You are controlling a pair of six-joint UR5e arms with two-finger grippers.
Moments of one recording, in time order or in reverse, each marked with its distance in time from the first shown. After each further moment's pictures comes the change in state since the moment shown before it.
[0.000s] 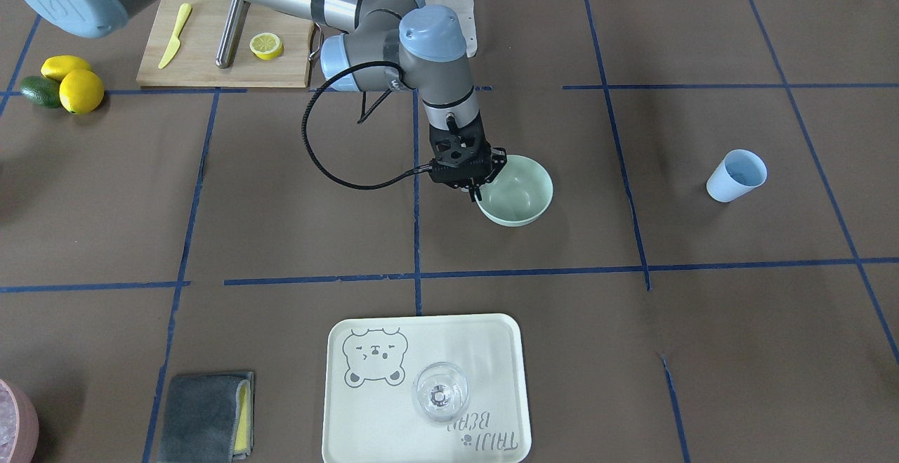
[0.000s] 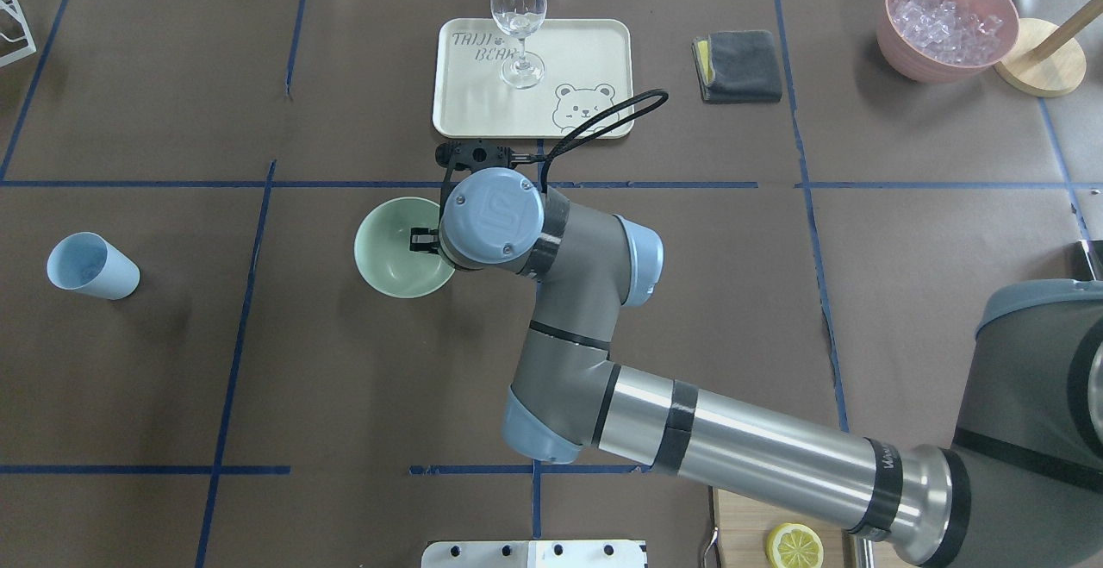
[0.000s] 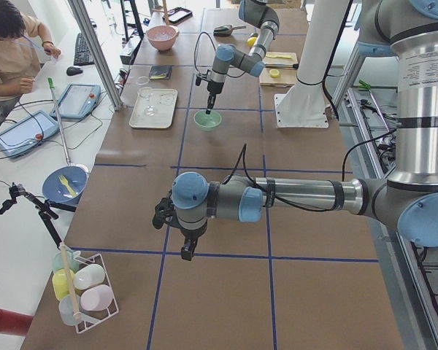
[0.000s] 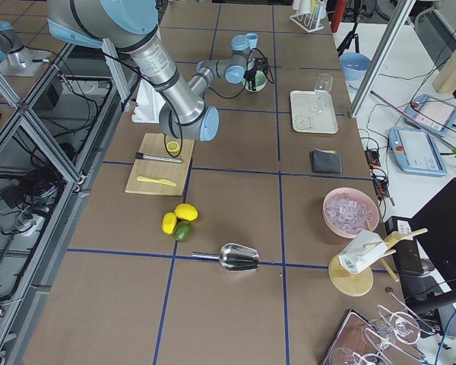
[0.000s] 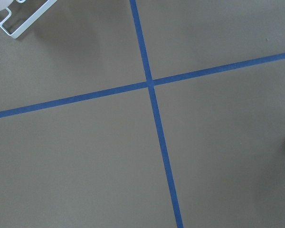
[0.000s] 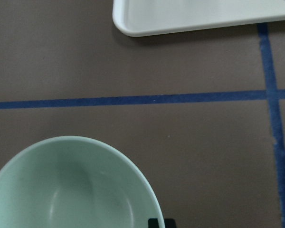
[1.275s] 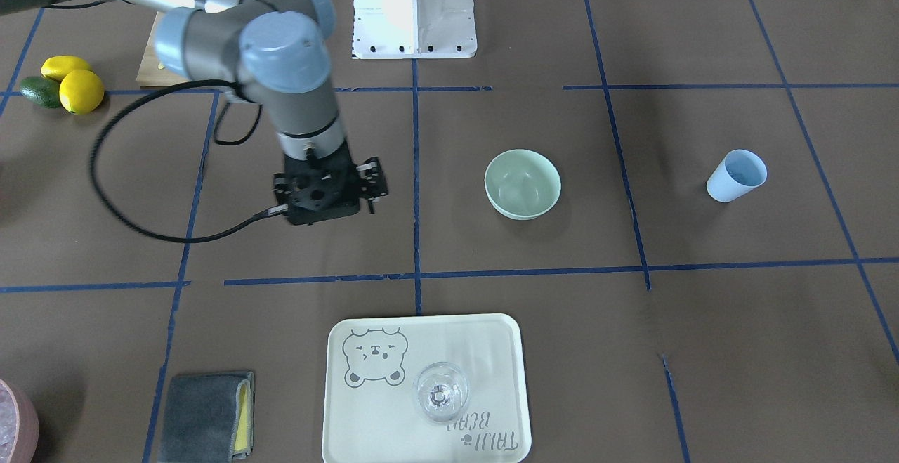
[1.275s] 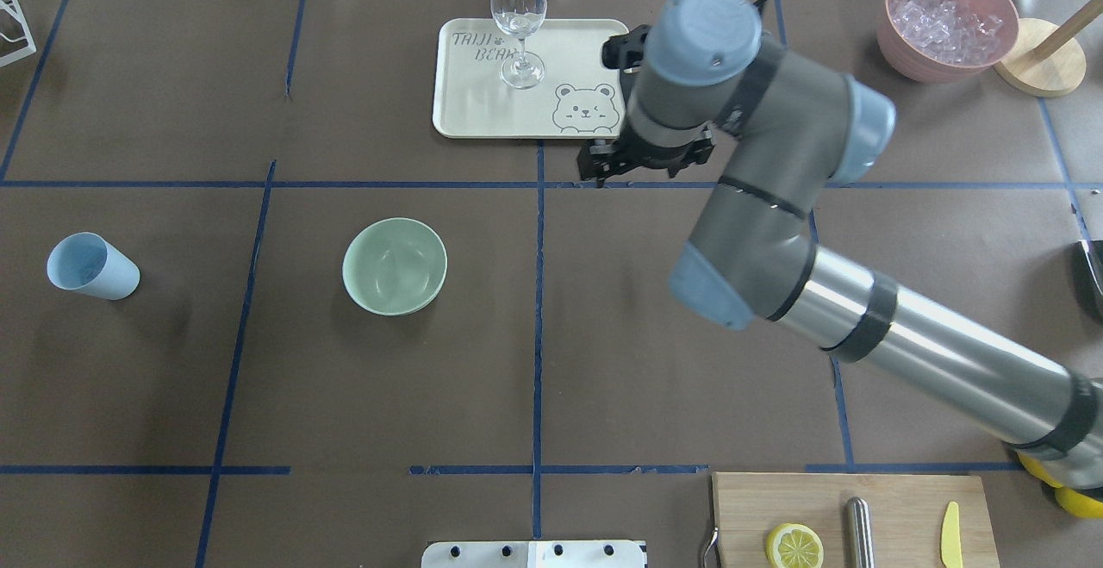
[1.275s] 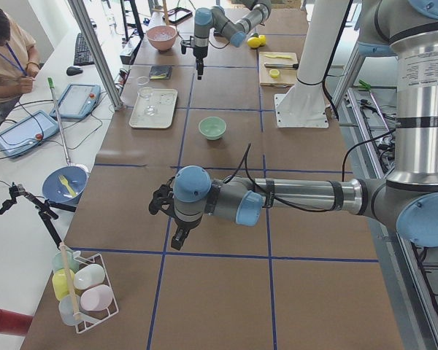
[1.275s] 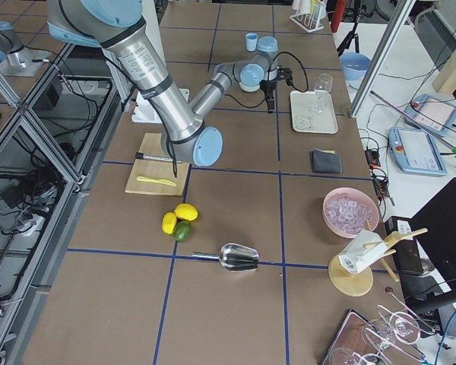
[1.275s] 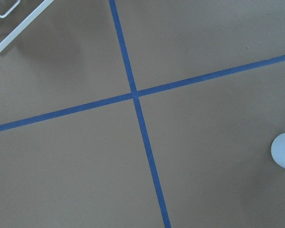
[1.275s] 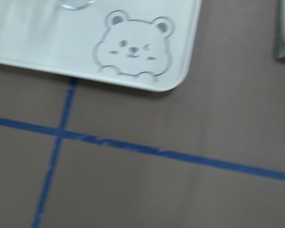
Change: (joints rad) left arm 0.005 -0.003 0.011 -0.205 -0.030 -0.007; right arm 0.365 -0.309 0.371 -0.377 0.343 -0.539
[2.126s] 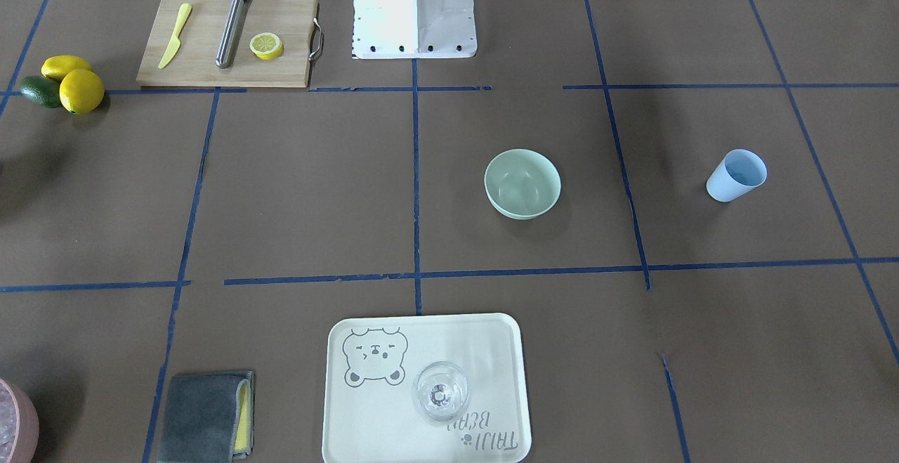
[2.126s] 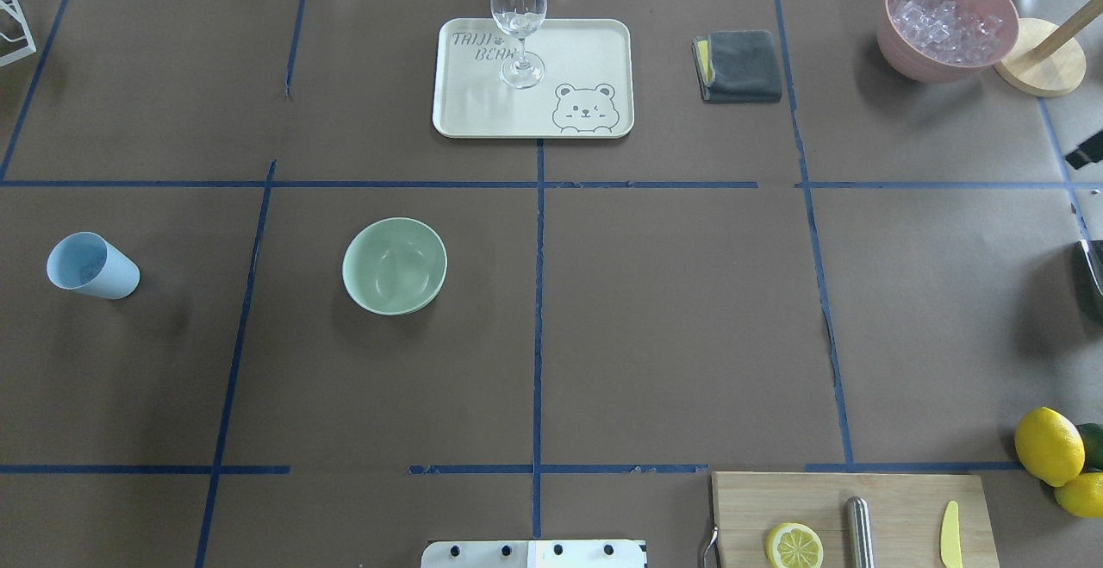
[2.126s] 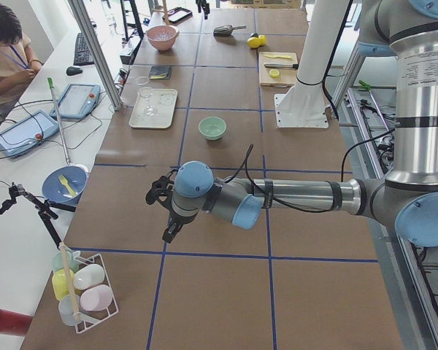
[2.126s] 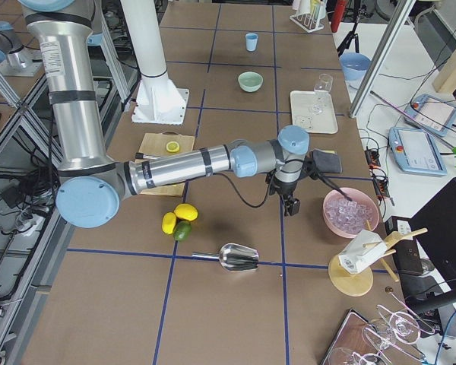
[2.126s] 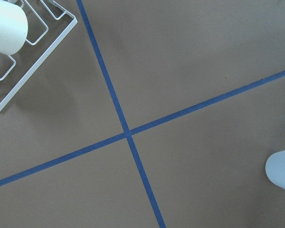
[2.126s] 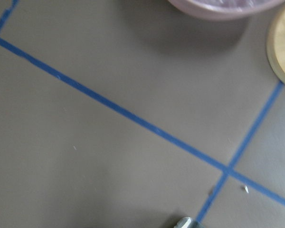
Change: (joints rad) left arm 0.003 -0.026 0.025 -0.169 0.003 -0.003; right arm 0.626 -0.595 0.051 0.010 0.310 -1.035
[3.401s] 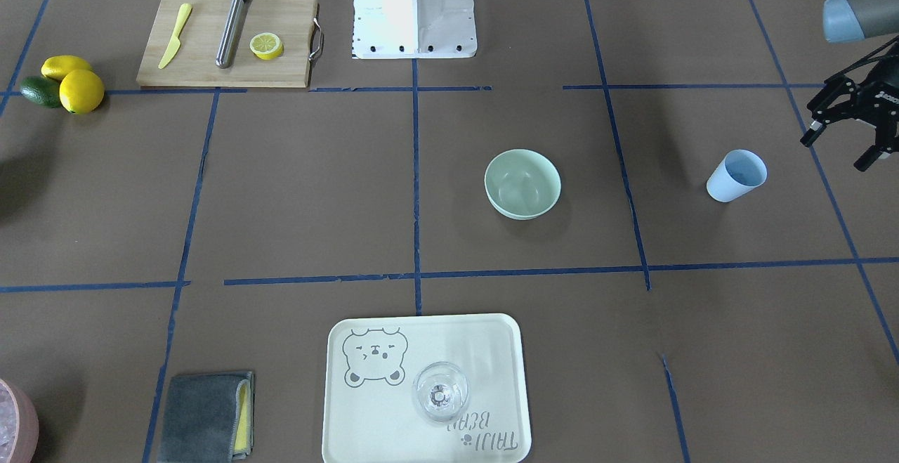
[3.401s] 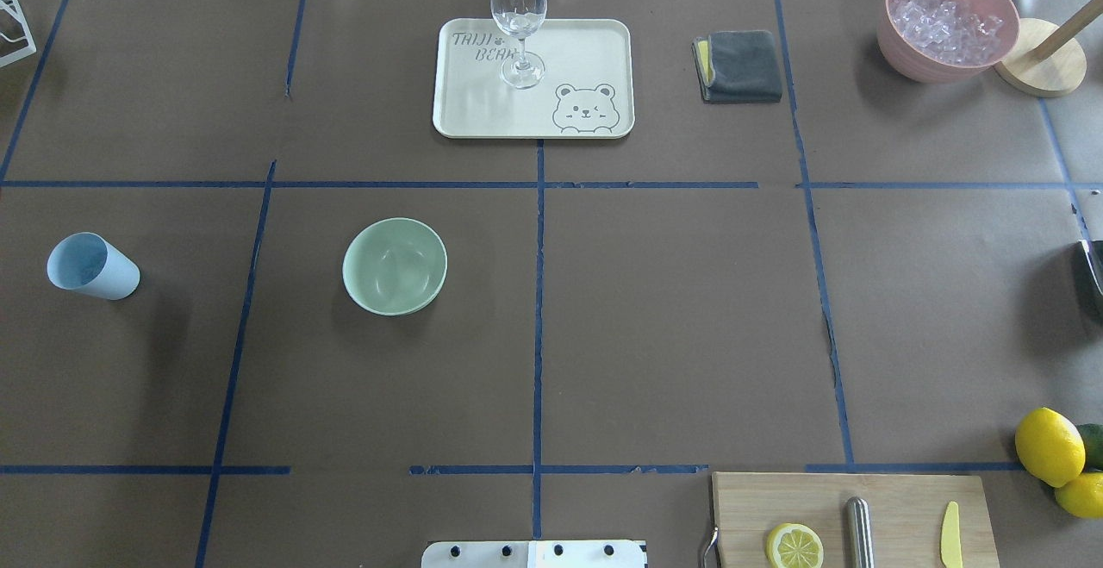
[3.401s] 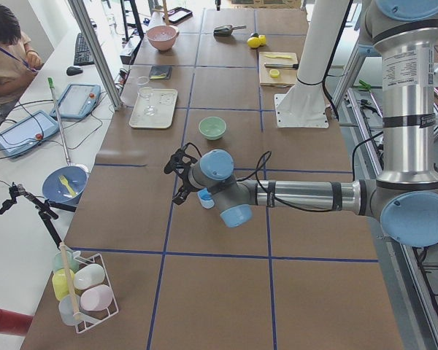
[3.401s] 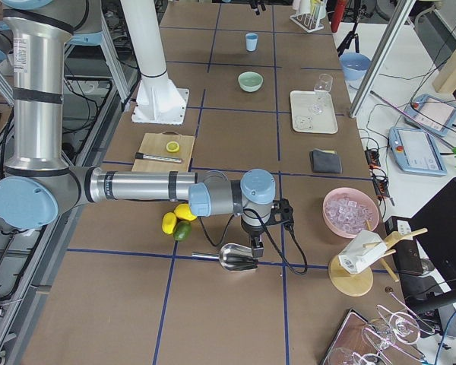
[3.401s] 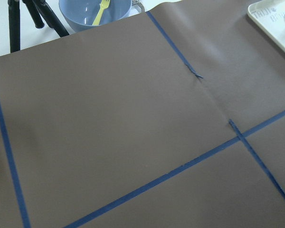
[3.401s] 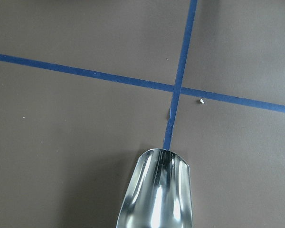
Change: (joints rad) left arm 0.405 0.155 -0.038 -0.832 0.270 -0.833; right arm 0.102 -0.152 0.005 0.087 0.052 0.205
